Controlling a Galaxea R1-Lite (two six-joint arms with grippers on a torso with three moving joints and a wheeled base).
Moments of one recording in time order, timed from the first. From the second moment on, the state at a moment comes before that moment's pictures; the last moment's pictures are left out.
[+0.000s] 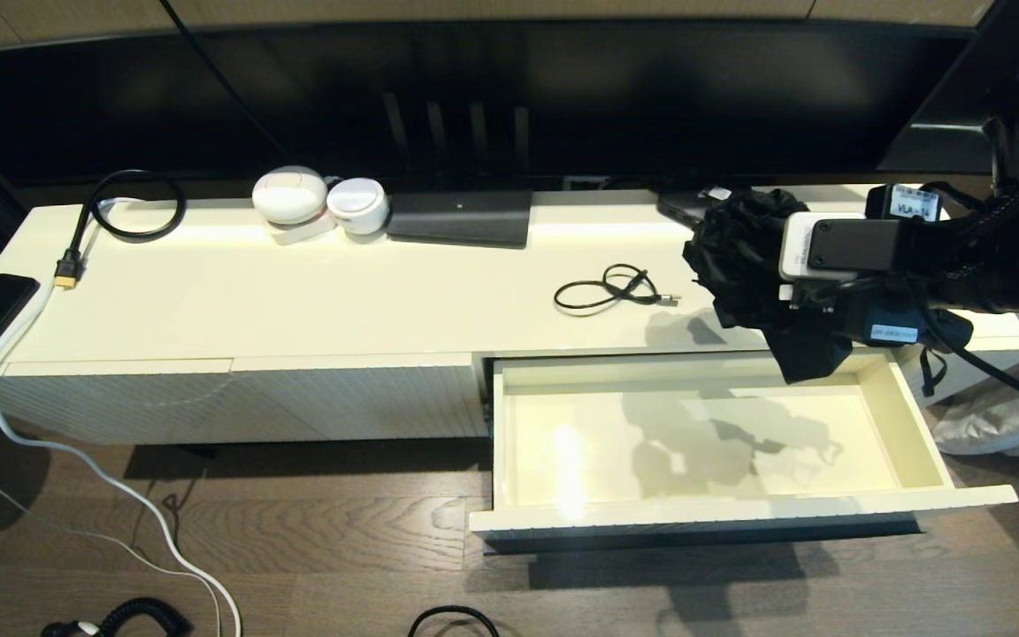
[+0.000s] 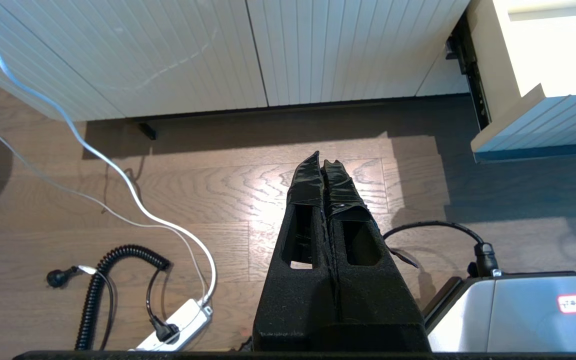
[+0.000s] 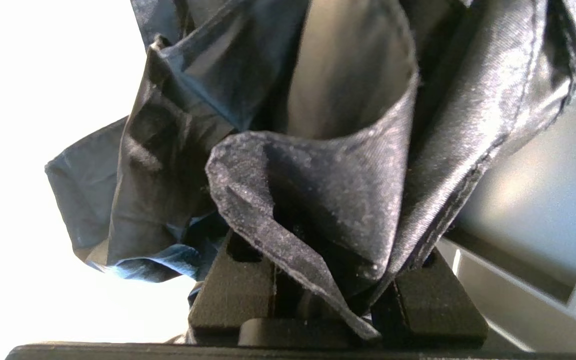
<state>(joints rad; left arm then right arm) 0.00 0.00 -0.03 0.08 -0.02 0.04 0.31 1.54 -1.32 0.16 -0.13 -1.26</state>
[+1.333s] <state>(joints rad) 0.00 0.00 -0.03 0.08 -0.02 0.04 0.38 1.77 -0.96 -0.19 -0.04 -1.33</state>
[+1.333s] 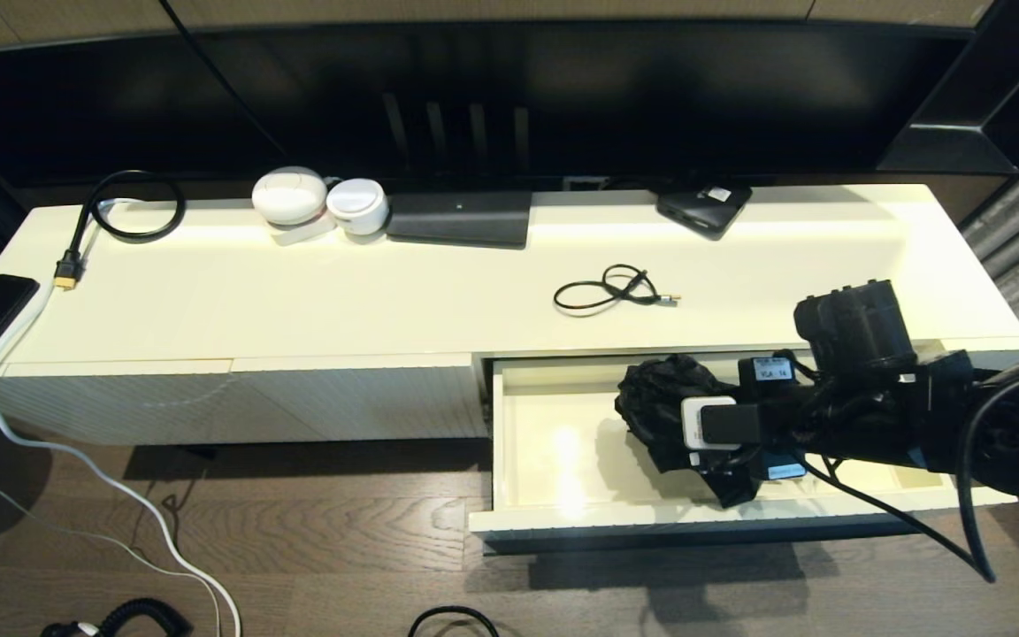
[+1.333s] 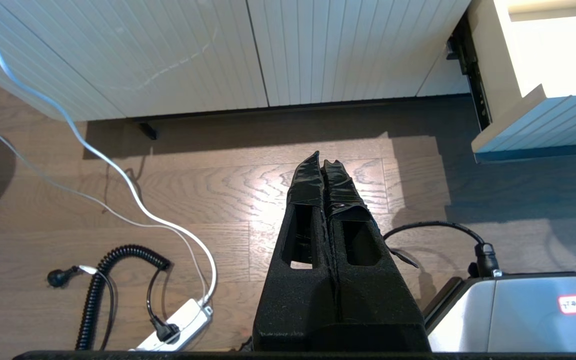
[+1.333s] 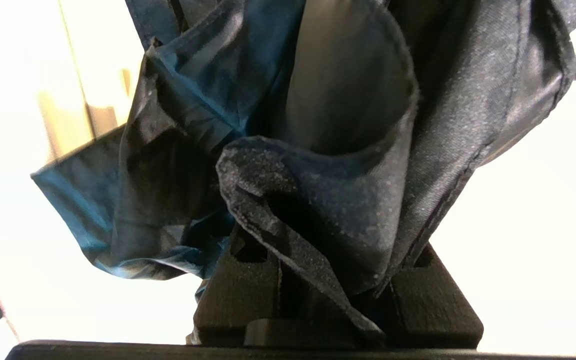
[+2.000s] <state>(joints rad) 0.00 0.00 -0.03 0.08 -0.02 0.04 0.33 1.99 -1.12 -0.22 0.00 -1.44</state>
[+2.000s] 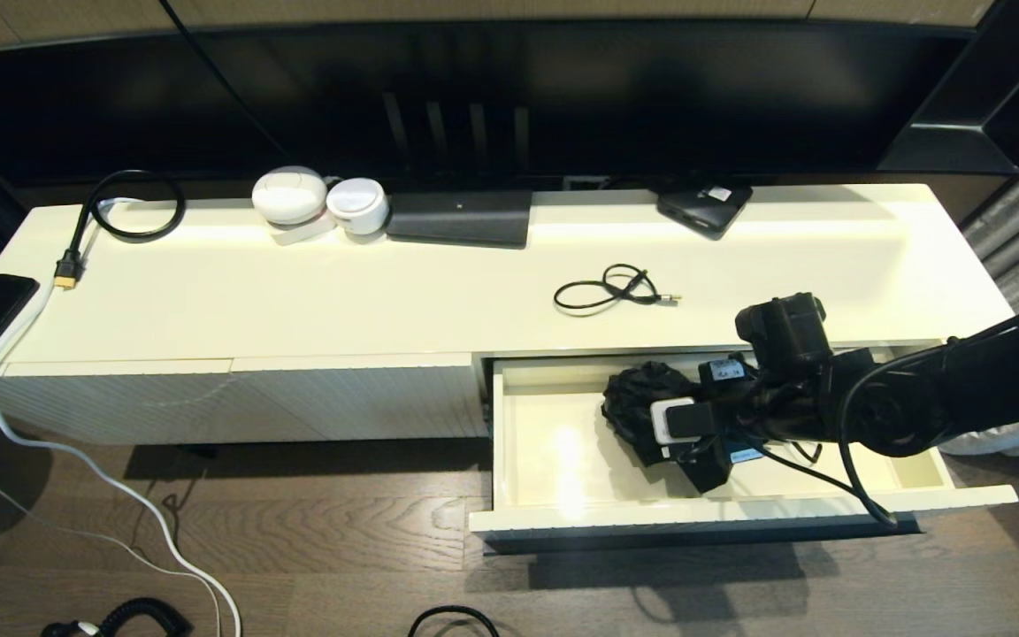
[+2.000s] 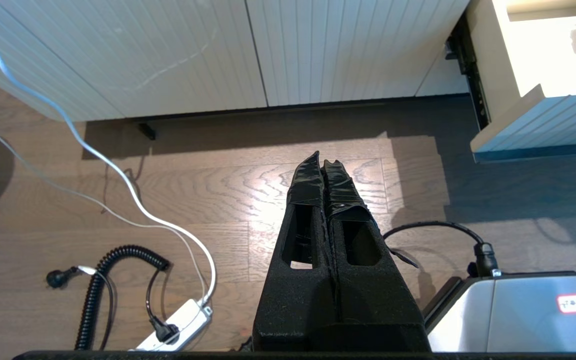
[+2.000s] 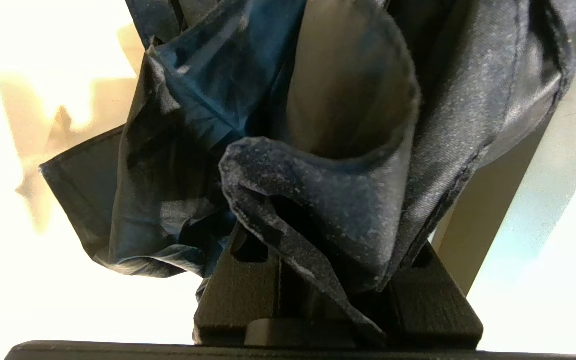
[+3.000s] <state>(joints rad) 0.00 0.00 -0.03 0.08 -0.02 0.04 0.31 2.00 -1.11 -0.22 0.00 -1.42</state>
